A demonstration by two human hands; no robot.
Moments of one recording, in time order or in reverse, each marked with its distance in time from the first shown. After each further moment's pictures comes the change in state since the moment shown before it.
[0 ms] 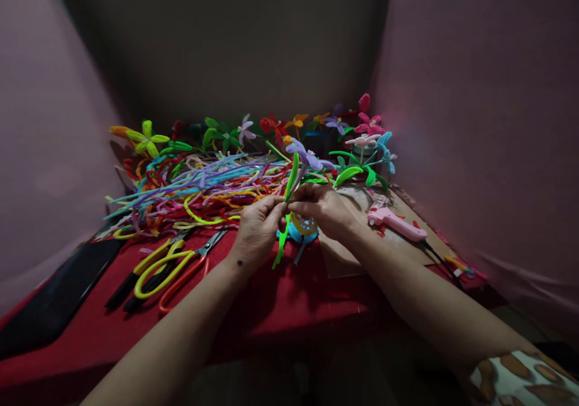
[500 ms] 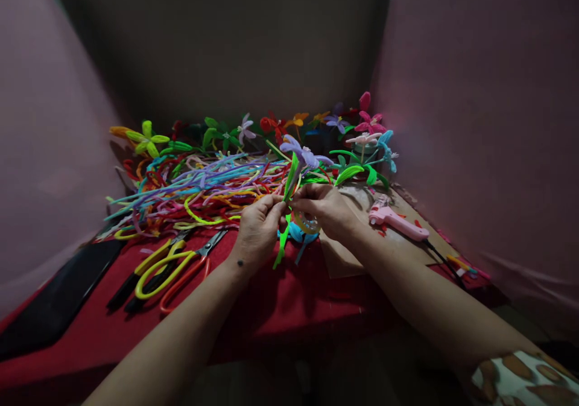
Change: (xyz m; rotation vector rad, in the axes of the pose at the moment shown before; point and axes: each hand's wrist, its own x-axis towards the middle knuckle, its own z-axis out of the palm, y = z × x) left_hand -0.001 0.004 0.002 -0.044 0.018 -0.028; right_hand -0.001 -0.006 0.002 -0.012 0.093 0.077
